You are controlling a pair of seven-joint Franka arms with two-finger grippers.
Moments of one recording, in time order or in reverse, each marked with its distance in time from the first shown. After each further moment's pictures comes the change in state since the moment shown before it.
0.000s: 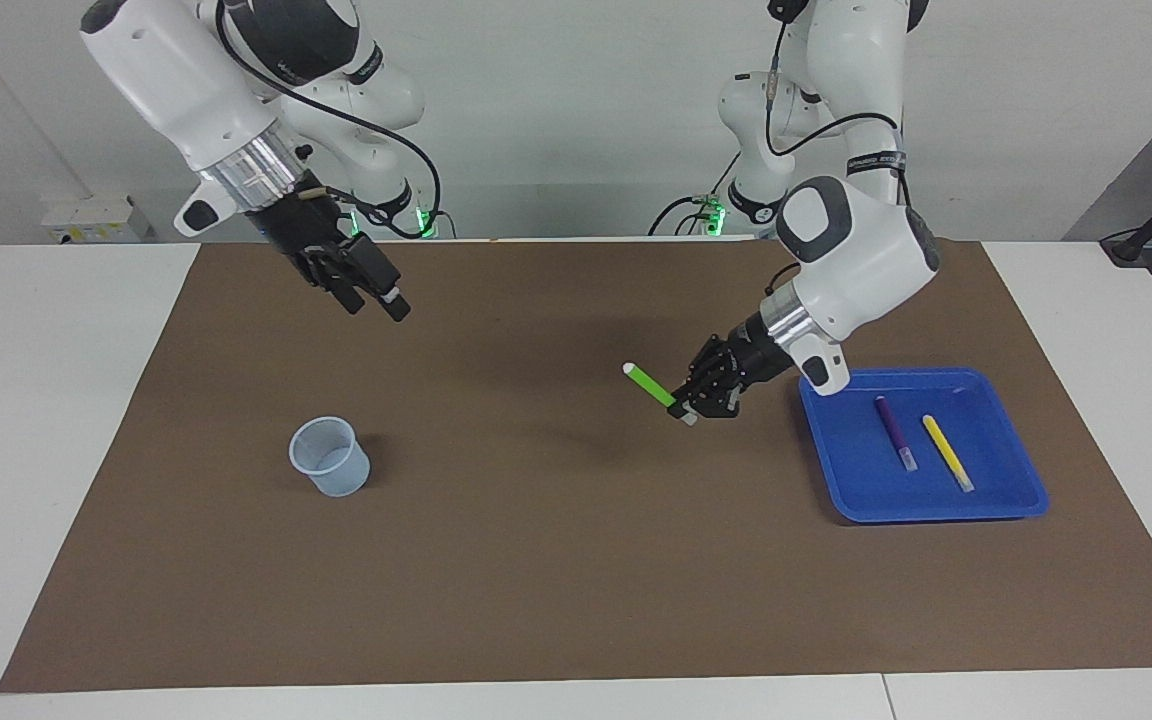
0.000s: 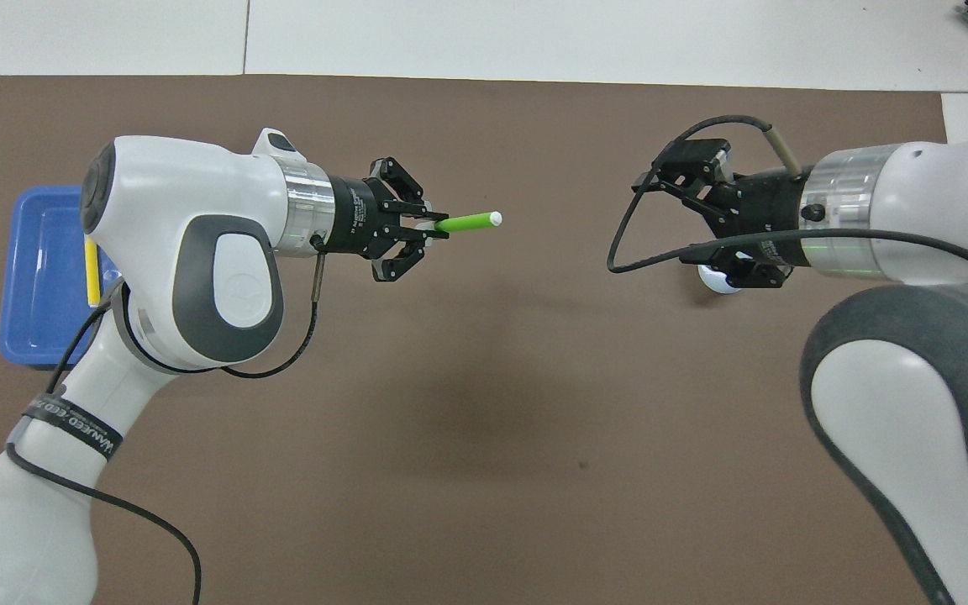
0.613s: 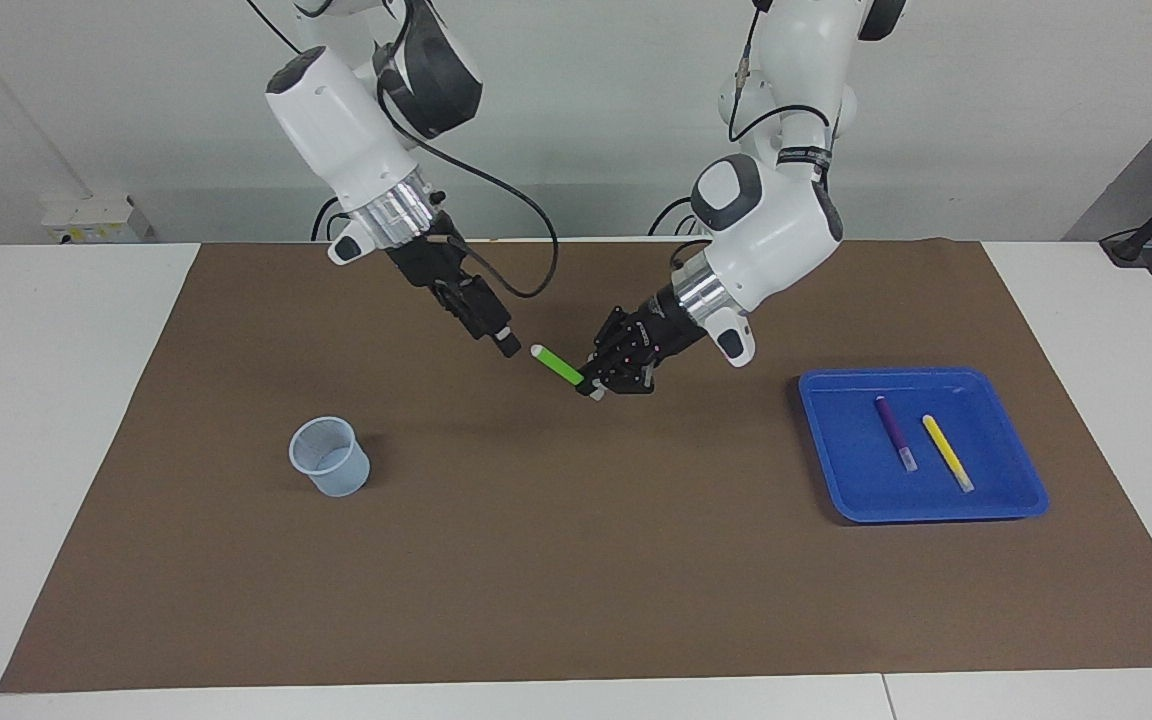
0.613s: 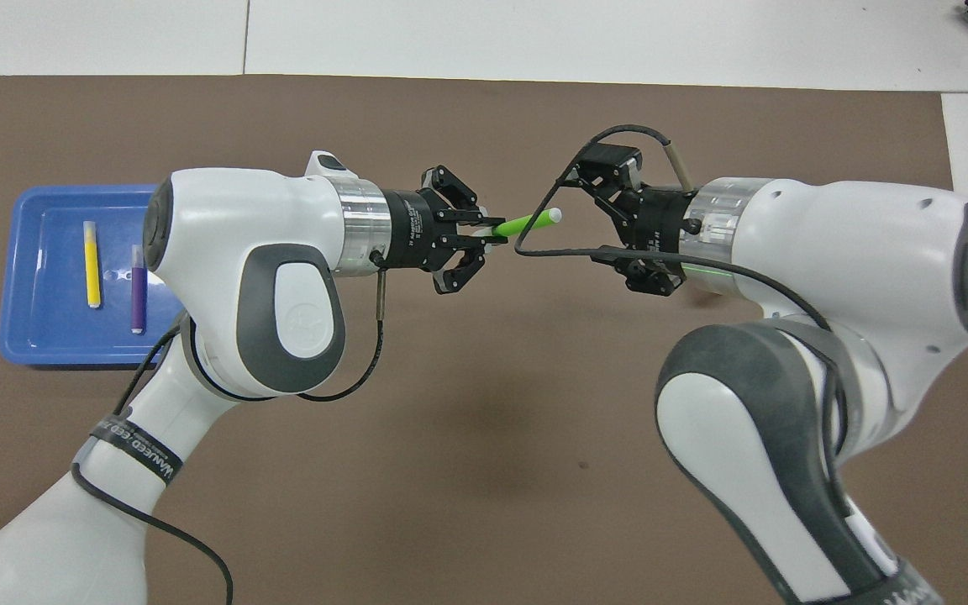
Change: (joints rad) left arm -0.086 0.000 -0.020 -0.002 -0.118 0.108 -0.060; right arm 0.132 0.064 0.000 -0.079 0.031 0.294 0.180
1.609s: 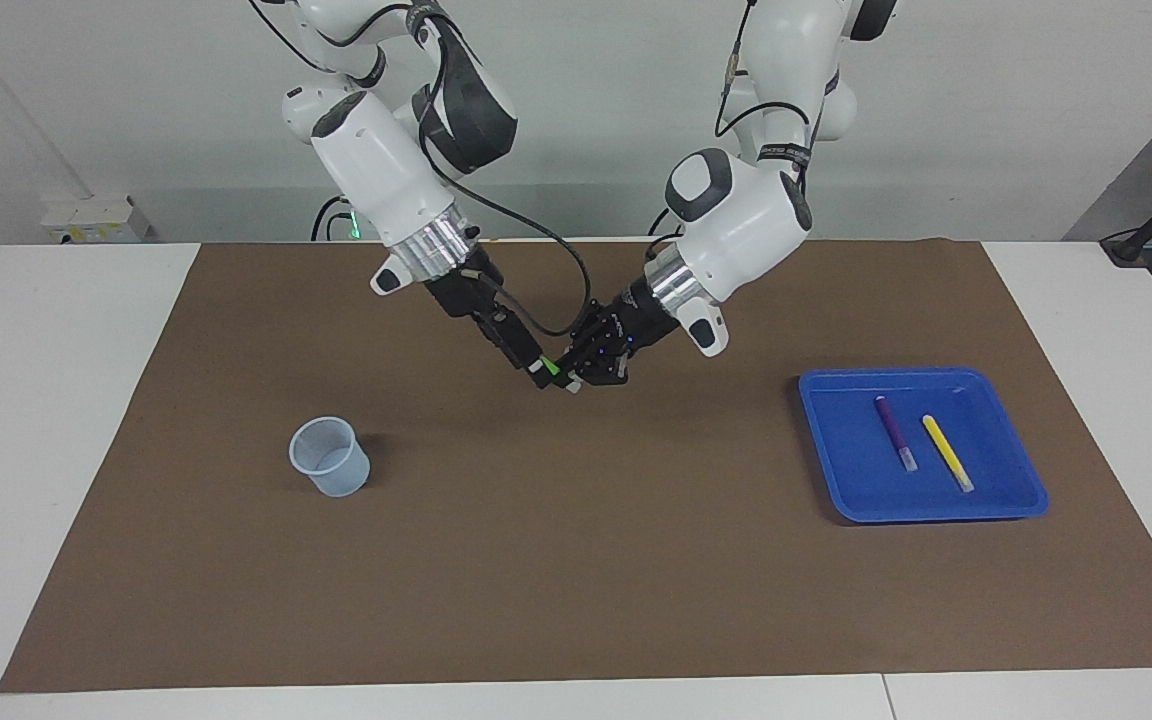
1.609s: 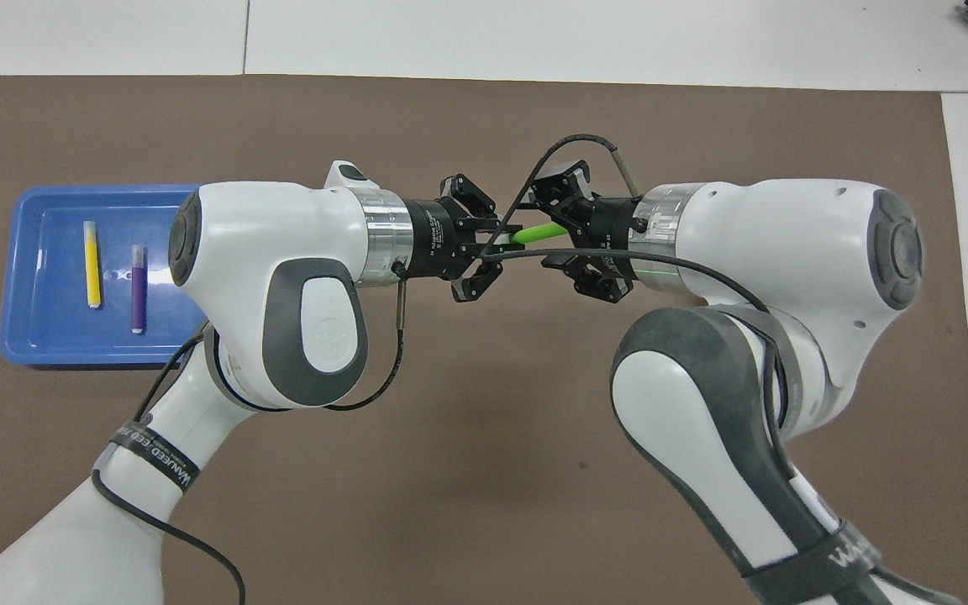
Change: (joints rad) left arm -0.025 0.000 0.006 -0.005 -0.002 0.020 -0.010; right arm 0.023 0.051 0.000 0.031 0.084 -0.081 0.012
